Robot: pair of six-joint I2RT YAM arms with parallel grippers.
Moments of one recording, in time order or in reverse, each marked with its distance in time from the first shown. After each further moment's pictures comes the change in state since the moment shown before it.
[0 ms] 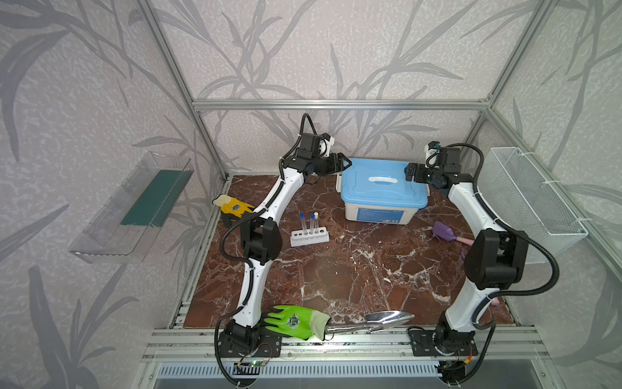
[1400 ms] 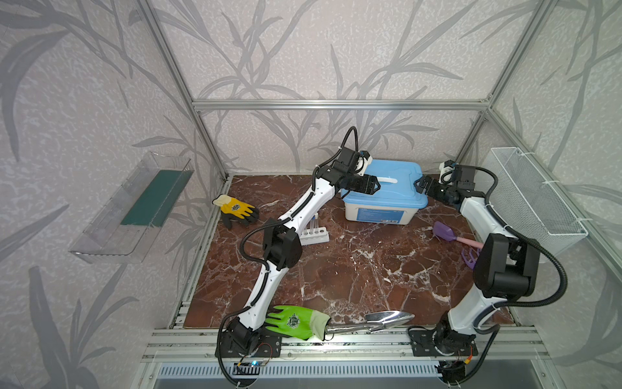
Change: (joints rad) left arm -0.205 0.136 0.140 -0.135 -0.154 0.174; right arm -0.136 -0.046 -0.227 0.104 -0.175 0.179
